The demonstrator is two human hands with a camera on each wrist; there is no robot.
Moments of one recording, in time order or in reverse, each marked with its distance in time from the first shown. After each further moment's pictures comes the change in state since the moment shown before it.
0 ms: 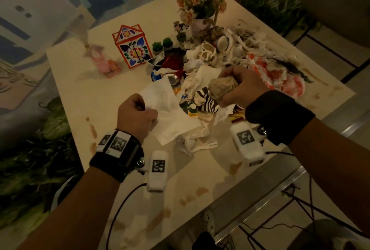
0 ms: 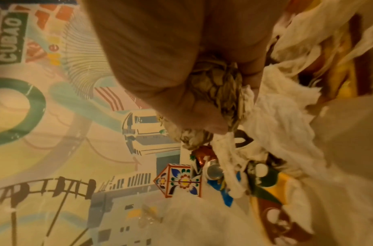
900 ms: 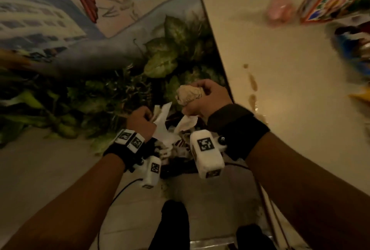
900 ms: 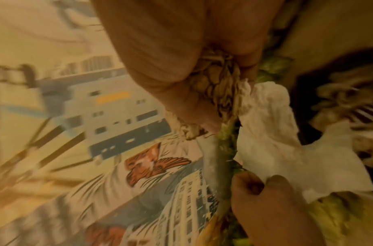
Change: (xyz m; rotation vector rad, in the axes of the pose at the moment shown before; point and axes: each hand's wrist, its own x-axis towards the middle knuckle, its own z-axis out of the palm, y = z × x) left_hand 0.037 -0.281 -0.381 0.570 0.154 -0.246; right_hand -0.075 -0.117 0.489 0.191 -0.439 0.115
